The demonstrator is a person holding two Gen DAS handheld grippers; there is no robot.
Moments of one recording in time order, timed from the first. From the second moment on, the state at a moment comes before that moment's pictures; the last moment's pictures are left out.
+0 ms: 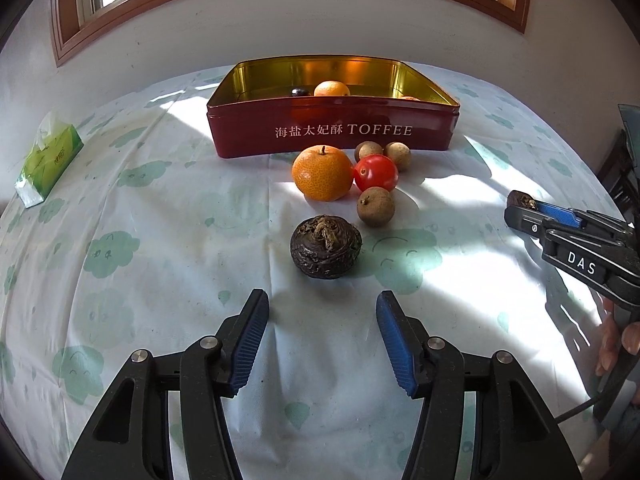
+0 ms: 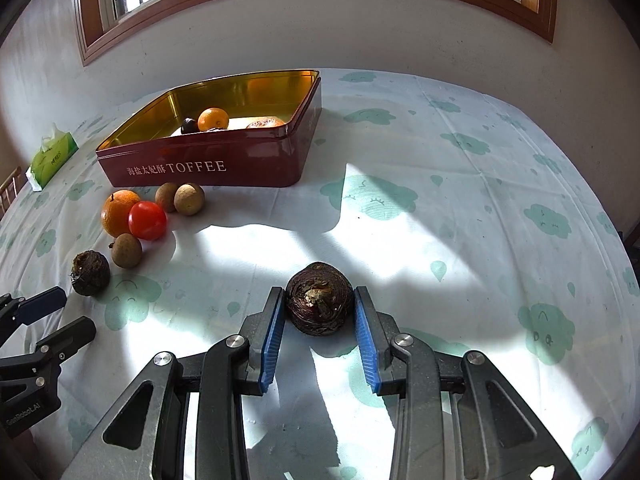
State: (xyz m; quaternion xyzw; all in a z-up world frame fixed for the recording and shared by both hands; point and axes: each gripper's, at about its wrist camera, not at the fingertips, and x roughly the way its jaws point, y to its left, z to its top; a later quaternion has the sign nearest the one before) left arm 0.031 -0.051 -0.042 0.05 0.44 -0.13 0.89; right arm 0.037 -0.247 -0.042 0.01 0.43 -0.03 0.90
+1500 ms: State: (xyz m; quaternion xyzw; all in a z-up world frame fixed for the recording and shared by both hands) left arm 0.061 -0.039 -0.044 0.04 0.43 -0.12 0.90; right arm 0.037 -0.242 -0.043 -0.01 0.43 -0.03 0.90
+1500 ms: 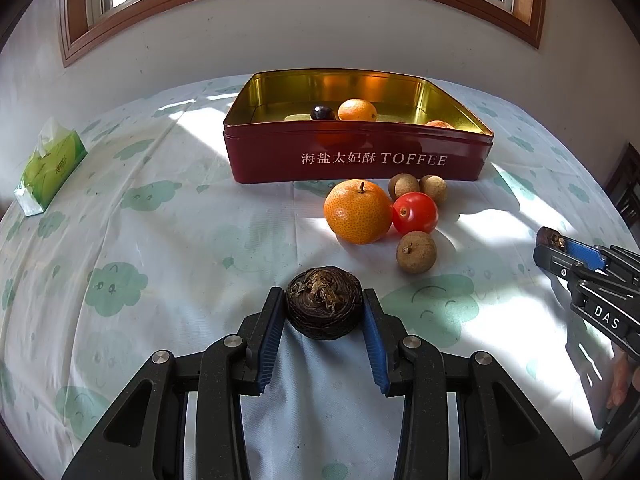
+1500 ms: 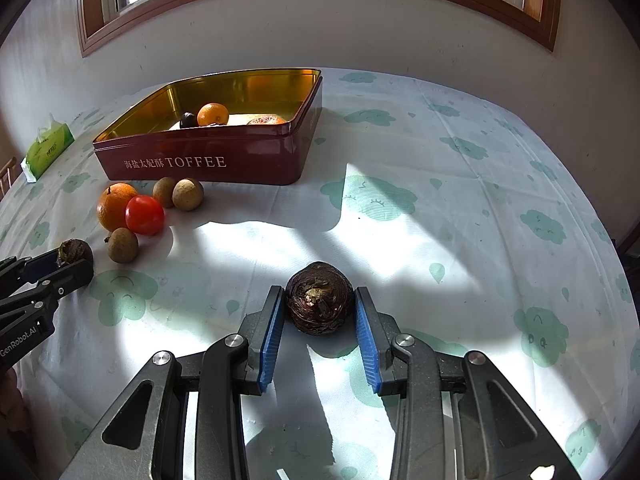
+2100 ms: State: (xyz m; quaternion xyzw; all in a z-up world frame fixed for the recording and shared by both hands) left arm 0.061 -0.040 -0.043 0.03 0.43 -0.12 0.90; right arm 0.039 -0.243 -0.042 0.01 0.43 -0.04 0.90
